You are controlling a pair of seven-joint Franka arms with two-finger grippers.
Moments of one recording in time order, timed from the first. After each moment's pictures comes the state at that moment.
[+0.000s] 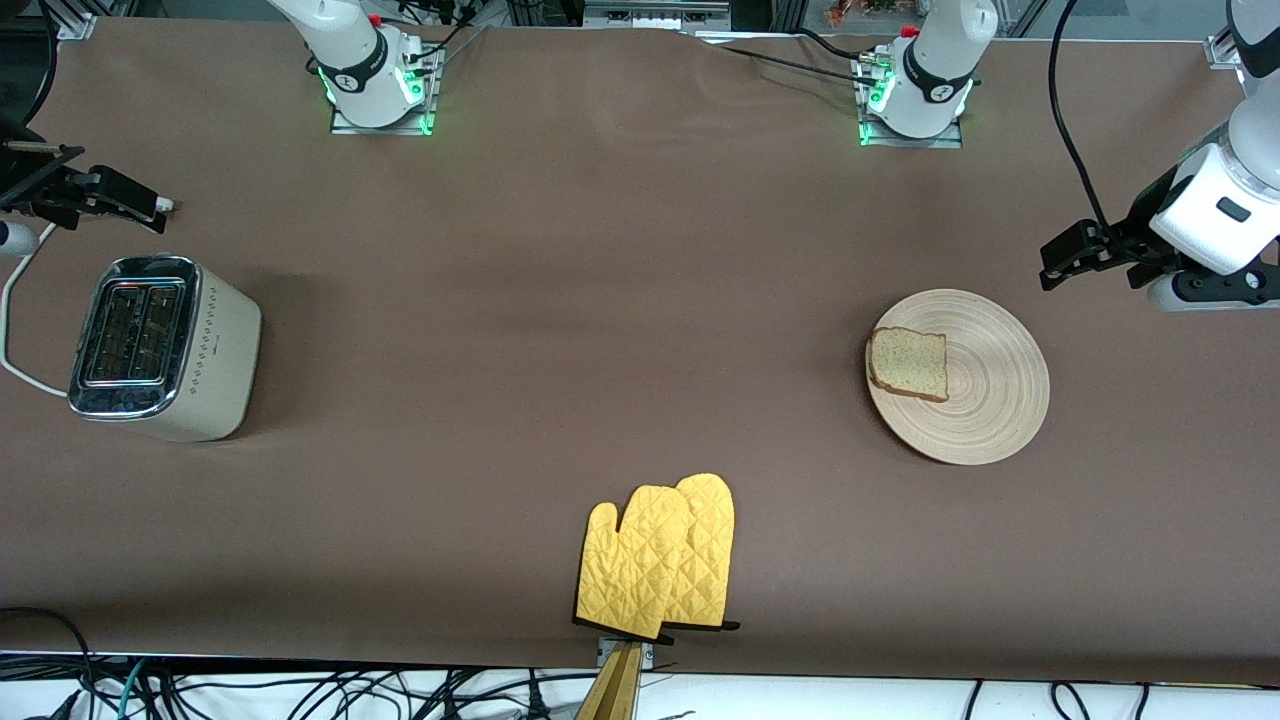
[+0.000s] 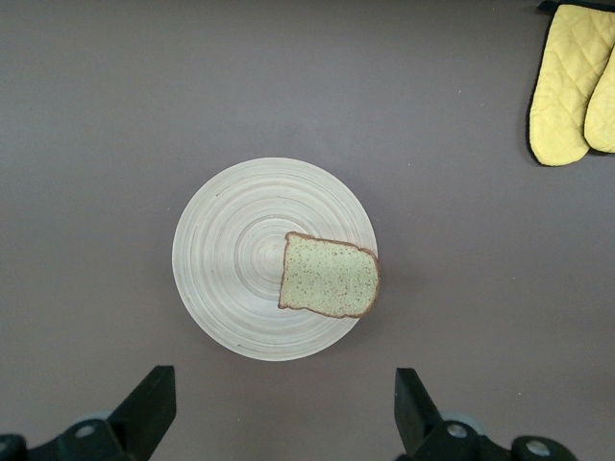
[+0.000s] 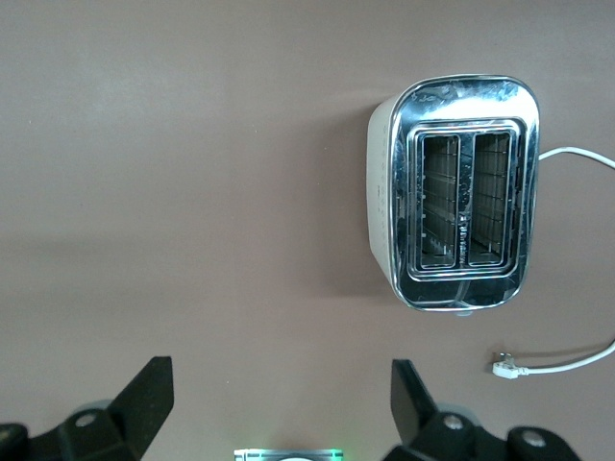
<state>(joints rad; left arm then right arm) -0.04 0.07 -0.05 -1.55 0.00 1.61 -0.15 0.01 -0.01 -0.05 -1.63 -0.02 1.52 -0.01</state>
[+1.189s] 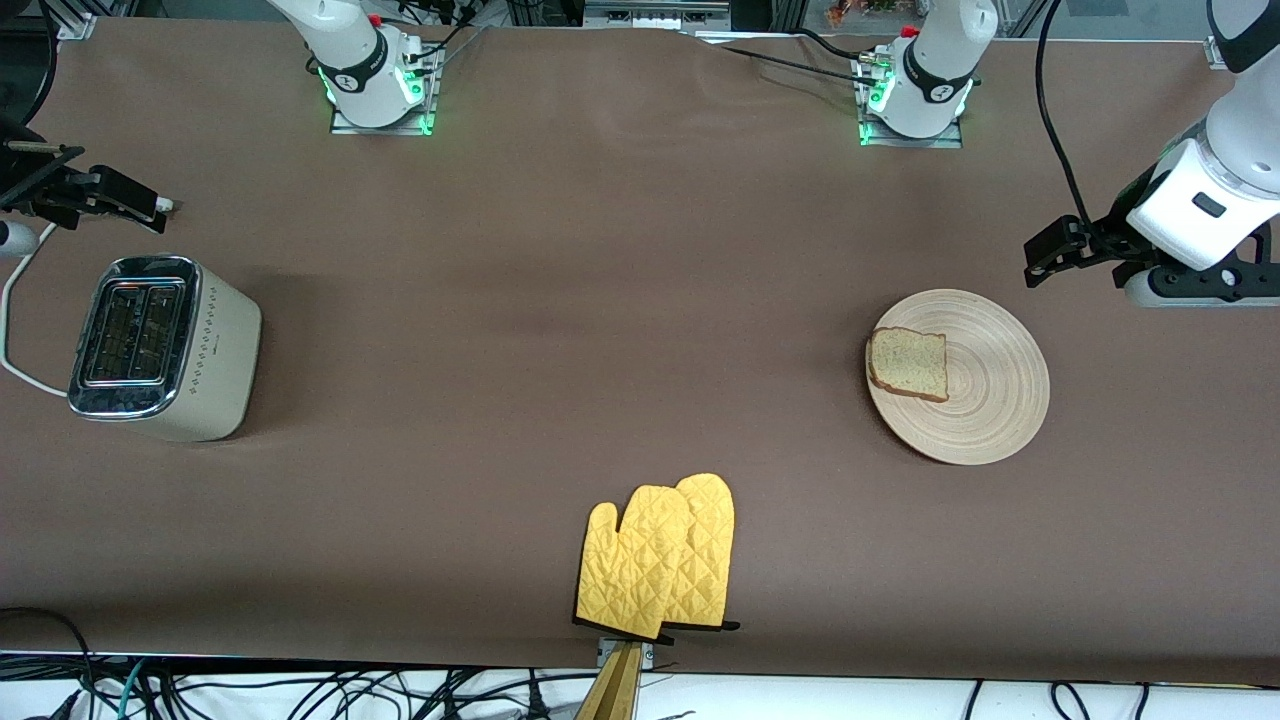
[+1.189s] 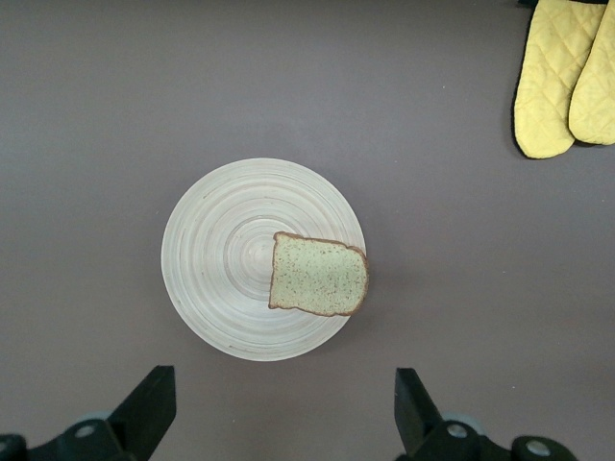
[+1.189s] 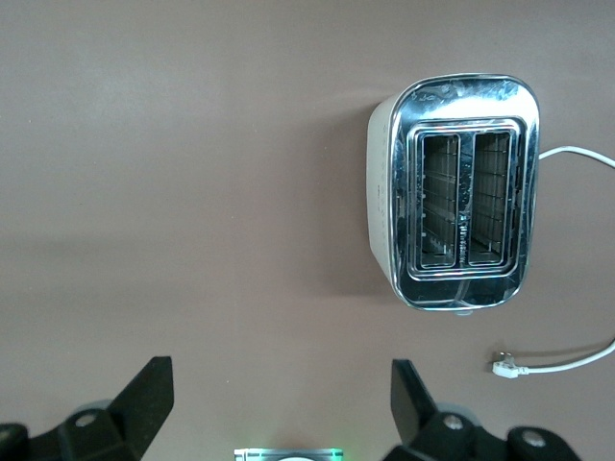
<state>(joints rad) -0.05 0.07 -0.07 -1.55 0.00 1.61 -0.15 0.01 -0.01 -0.05 -1.63 -0.02 1.52 -0.01</state>
